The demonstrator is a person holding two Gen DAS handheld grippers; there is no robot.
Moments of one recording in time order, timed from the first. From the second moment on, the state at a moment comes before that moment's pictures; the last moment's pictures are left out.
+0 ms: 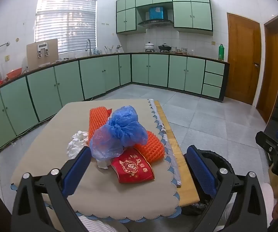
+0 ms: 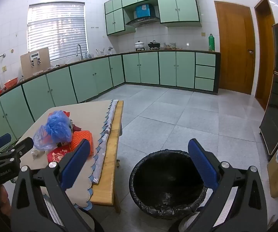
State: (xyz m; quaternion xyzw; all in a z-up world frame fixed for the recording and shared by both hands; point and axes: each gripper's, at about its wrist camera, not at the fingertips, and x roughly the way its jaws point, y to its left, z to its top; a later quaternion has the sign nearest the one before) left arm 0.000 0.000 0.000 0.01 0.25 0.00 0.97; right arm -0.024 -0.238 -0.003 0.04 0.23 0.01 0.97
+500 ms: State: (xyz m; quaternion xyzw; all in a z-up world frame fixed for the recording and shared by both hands) left arm 0.001 0.001 0.004 0.01 0.25 0.00 0.97; right arm -0.024 -0.237 -0.002 0.05 0.23 0.01 0.97
